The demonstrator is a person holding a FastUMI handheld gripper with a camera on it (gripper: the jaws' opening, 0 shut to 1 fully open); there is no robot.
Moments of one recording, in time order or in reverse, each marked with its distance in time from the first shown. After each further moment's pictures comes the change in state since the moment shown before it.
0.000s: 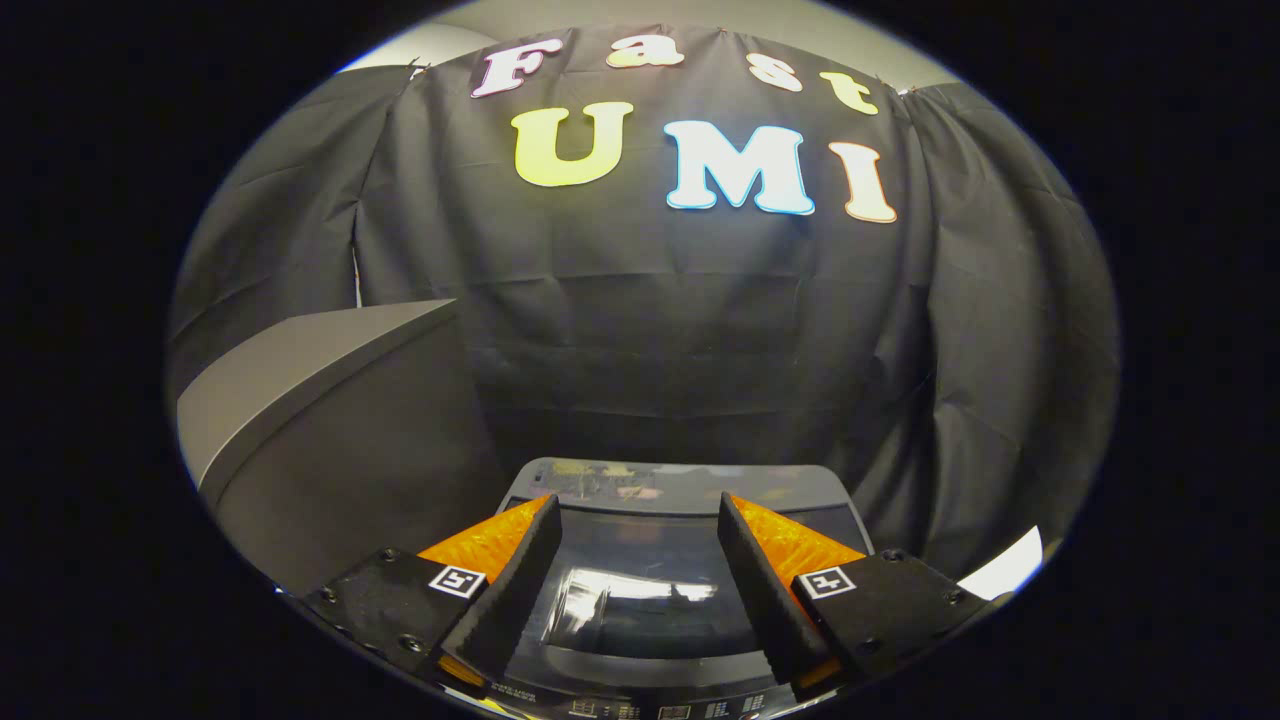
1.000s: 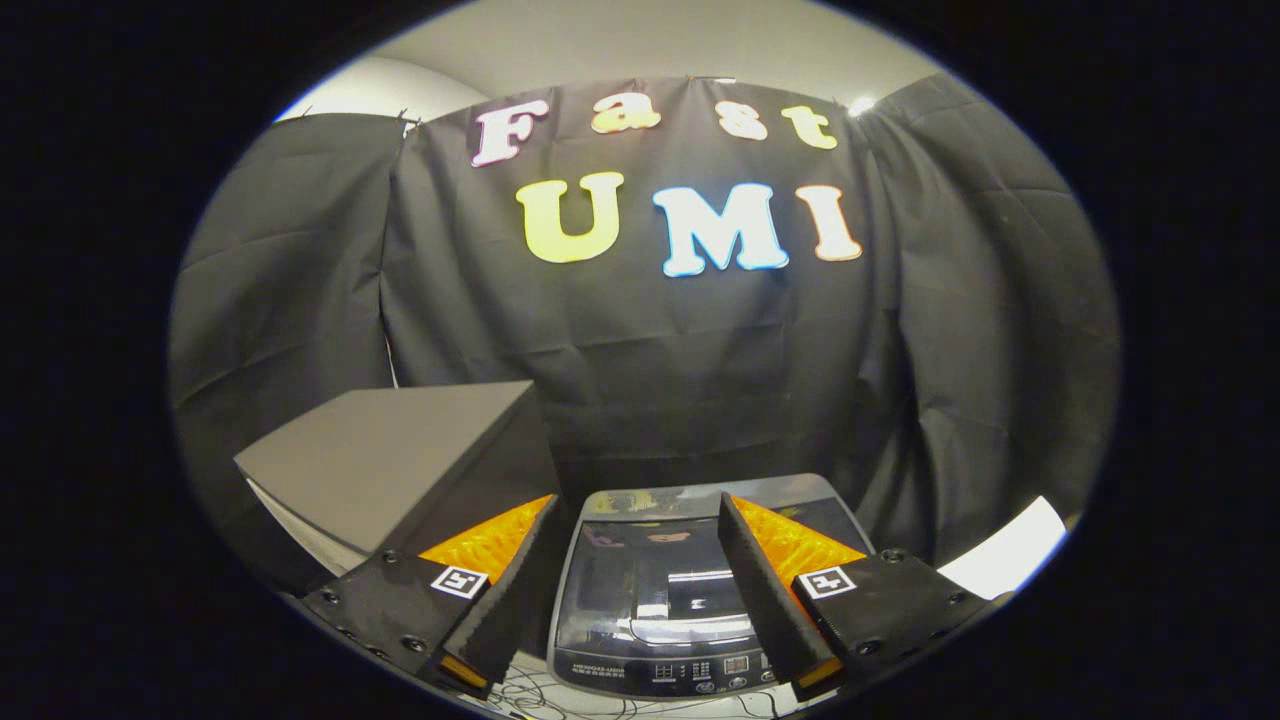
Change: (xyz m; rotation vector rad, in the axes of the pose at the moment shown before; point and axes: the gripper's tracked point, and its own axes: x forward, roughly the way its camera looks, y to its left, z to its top) arm -0.144 0.039 0.051 0.106 -0.195 -0.005
